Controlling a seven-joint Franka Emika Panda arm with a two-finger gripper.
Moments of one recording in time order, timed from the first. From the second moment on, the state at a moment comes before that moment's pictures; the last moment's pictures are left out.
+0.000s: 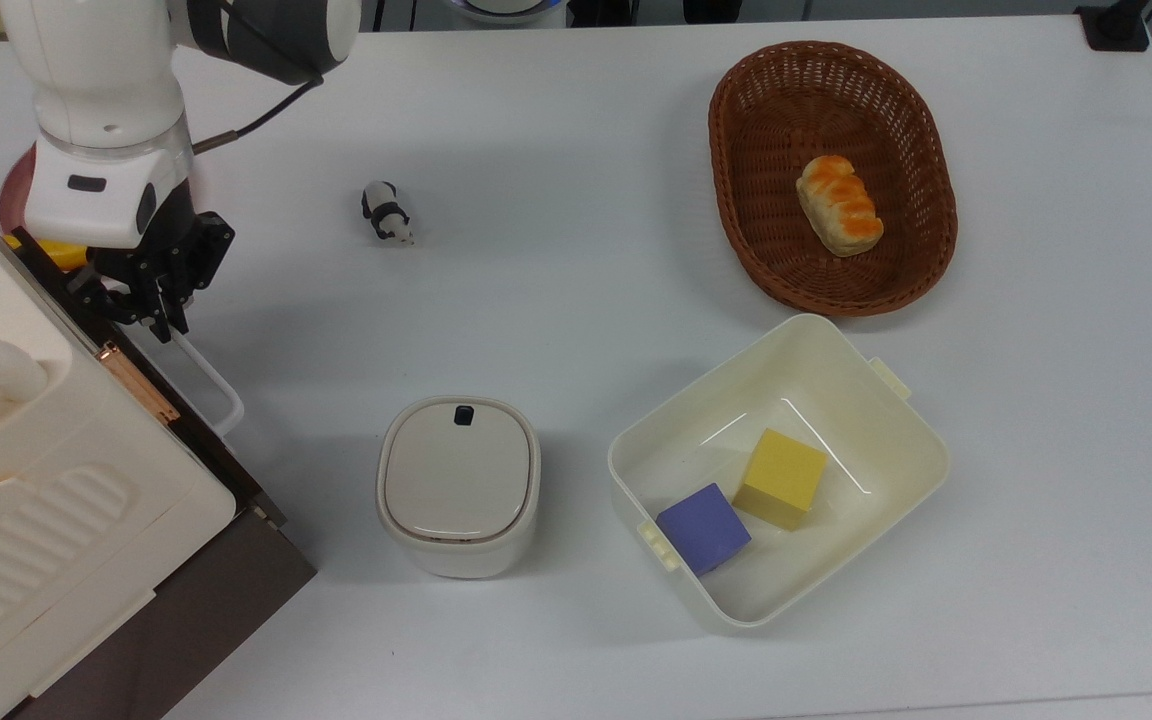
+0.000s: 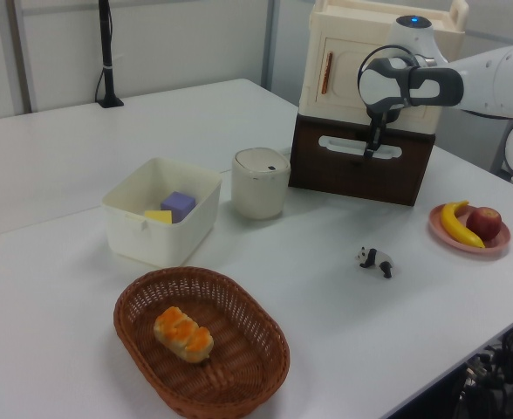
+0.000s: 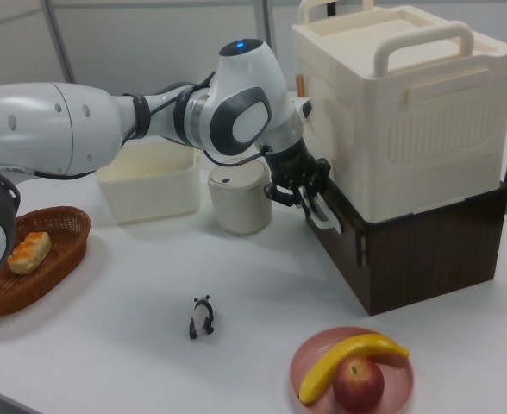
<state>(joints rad) -0.29 0.45 0.00 -1.46 -0.11 2.18 -1.02</state>
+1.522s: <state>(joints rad) -0.29 0.44 0.00 -1.46 -0.11 2.18 -1.02</state>
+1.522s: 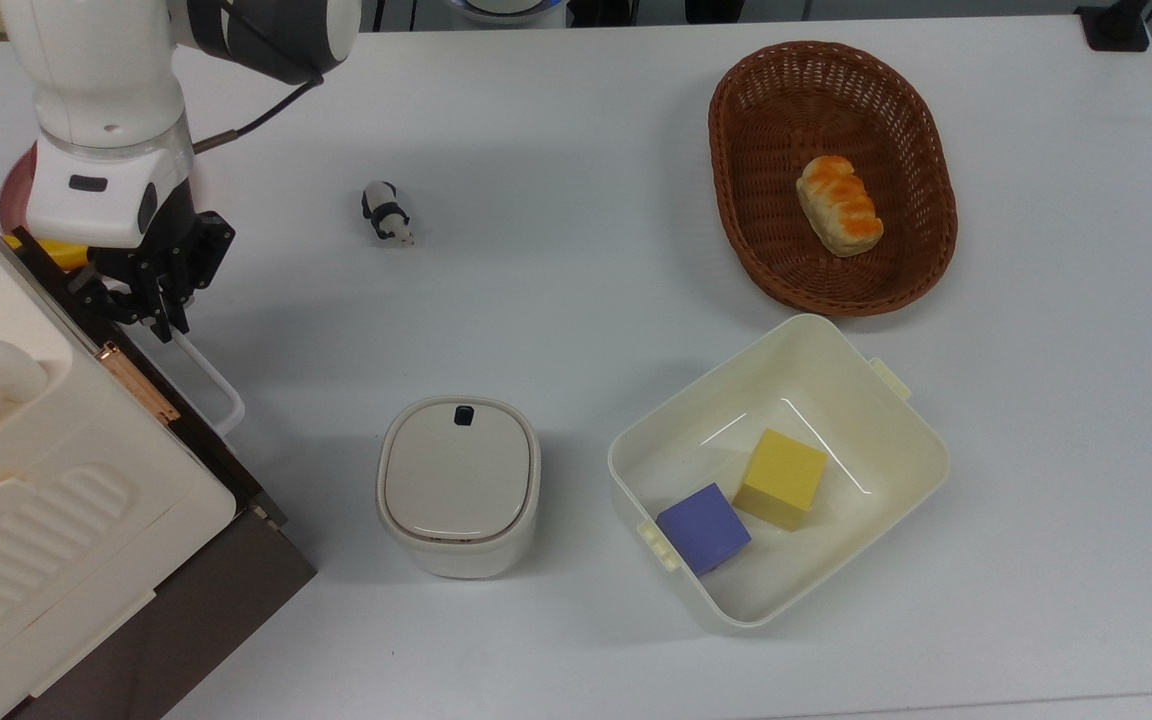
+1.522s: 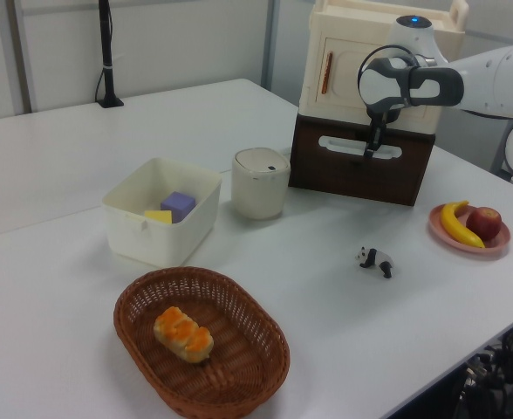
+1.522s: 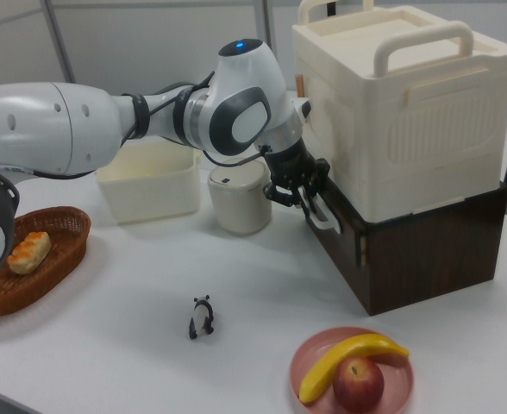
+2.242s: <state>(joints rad) -0.29 0.42 0.00 -1.50 -0.11 2.18 -1.02</state>
